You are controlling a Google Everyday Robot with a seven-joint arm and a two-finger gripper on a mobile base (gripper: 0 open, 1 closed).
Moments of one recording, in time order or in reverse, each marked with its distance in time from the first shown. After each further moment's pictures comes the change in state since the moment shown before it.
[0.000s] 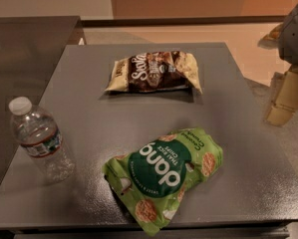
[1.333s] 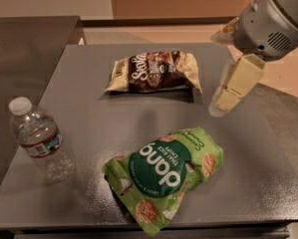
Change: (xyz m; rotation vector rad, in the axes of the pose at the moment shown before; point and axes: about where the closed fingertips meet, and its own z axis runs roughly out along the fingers) arm -0.087 -0.004 0.019 -0.105 -0.313 -0.028
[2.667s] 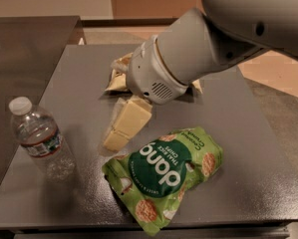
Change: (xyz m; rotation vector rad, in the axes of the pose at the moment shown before) arm -0.150 0.092 0.098 -0.123 -0.323 -0.129
